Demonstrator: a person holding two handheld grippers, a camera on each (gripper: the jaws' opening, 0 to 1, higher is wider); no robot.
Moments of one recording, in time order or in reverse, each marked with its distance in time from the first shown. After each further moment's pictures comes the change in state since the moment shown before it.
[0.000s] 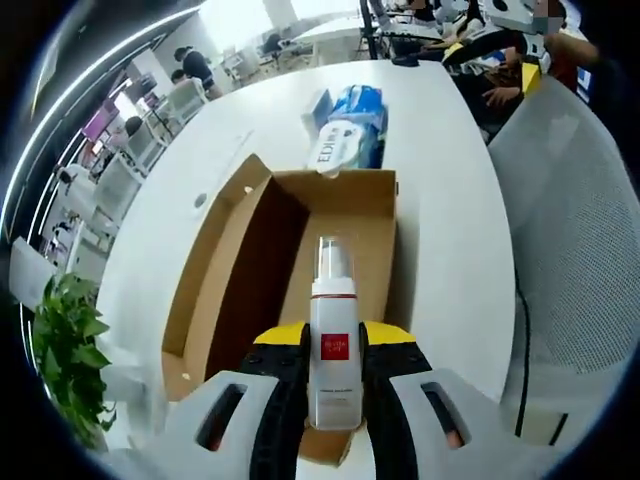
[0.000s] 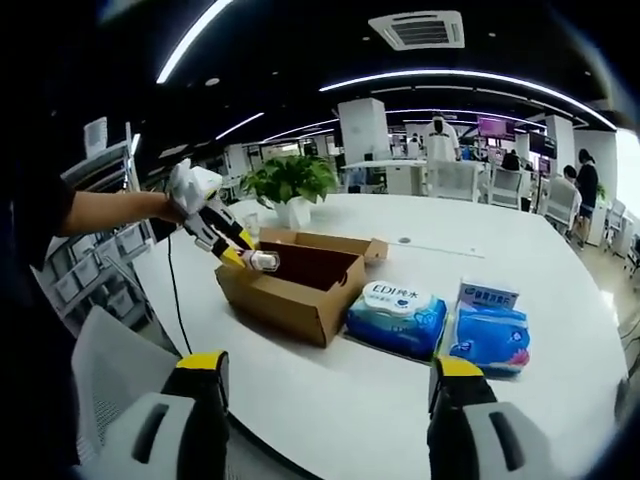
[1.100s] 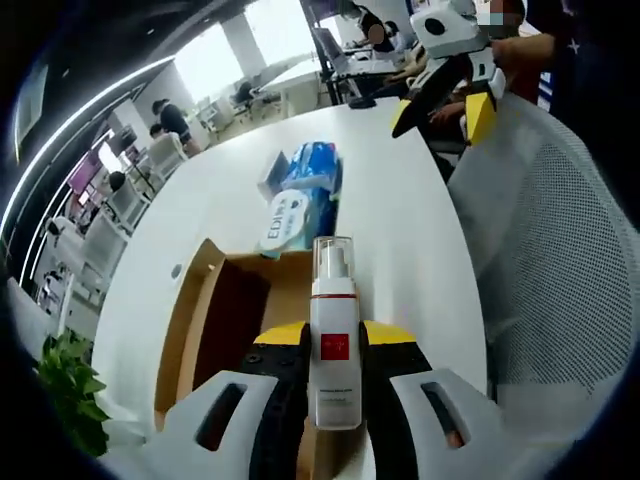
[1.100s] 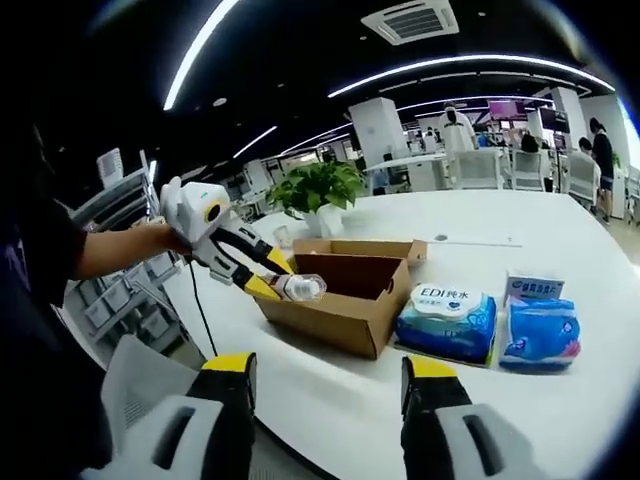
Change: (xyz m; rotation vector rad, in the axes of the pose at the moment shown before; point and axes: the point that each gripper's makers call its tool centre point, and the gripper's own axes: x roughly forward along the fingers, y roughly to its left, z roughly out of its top) left arm -0.001 -0.060 0.062 0.125 -0.209 -0.074; right arm 0.021 0.041 0.011 0.096 -0.031 0.152
